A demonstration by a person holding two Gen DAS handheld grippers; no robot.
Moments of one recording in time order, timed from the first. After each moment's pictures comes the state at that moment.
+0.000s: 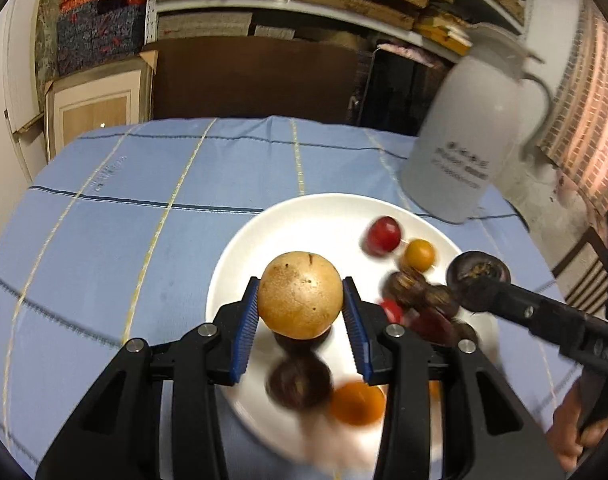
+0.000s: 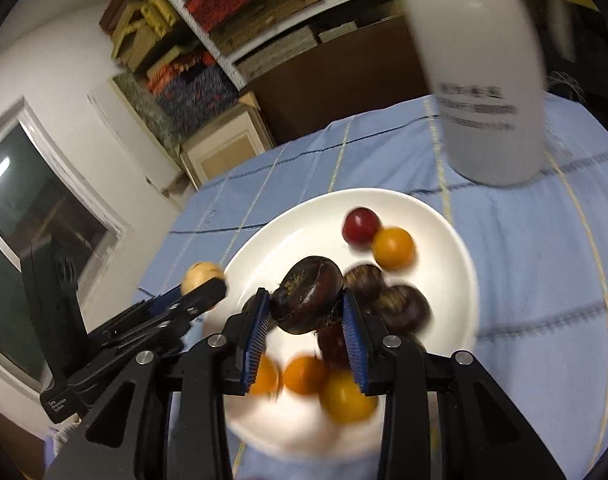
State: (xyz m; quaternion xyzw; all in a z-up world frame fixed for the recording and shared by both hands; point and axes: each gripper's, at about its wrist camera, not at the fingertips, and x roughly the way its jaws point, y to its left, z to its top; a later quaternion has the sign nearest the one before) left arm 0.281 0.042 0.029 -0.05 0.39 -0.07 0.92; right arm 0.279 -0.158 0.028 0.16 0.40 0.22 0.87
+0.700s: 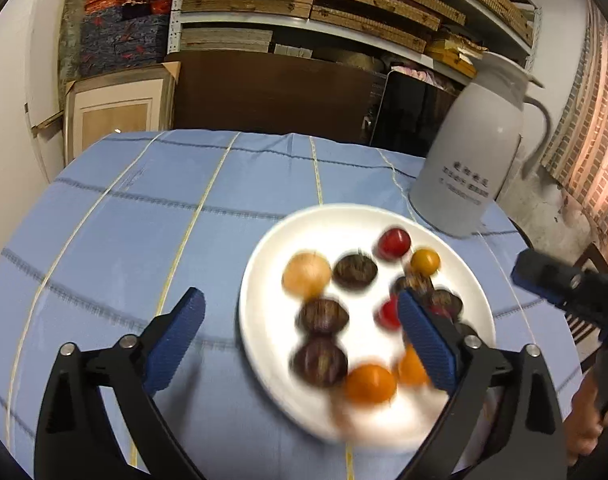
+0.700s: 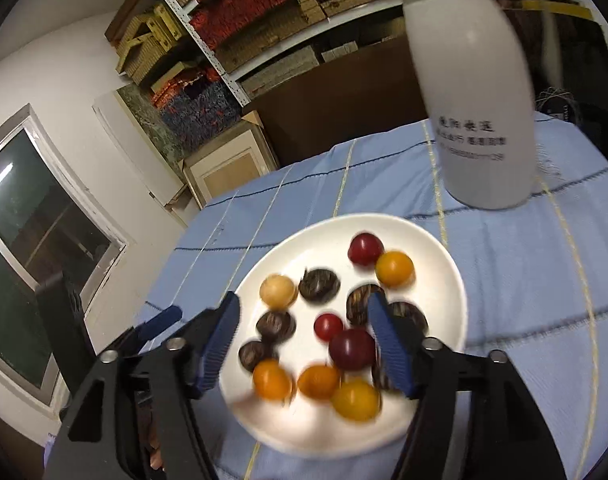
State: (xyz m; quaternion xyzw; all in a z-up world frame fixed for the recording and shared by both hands) left arm 0.225 0.064 0.040 -0.07 0.35 -0.05 0.93; right arm 0.232 -0.174 0.062 0.18 0.37 0.22 0.89
